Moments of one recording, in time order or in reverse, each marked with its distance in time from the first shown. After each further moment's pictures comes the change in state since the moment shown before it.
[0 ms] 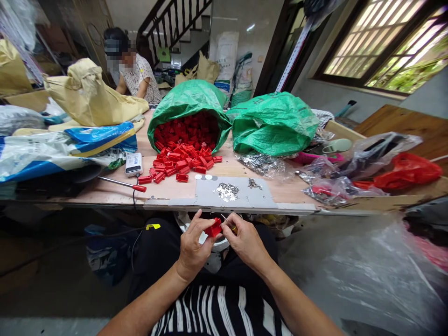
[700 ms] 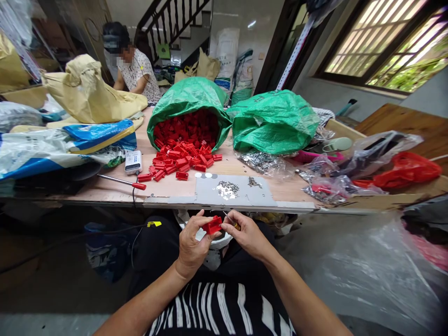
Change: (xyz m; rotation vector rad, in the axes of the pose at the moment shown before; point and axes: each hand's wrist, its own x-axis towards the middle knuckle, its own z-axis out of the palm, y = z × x) left_hand -0.002 0.004 -0.001 -0.075 0.043 -0.173; right_hand 0.010 0.018 -0.008 0.328 -0.180 -0.035
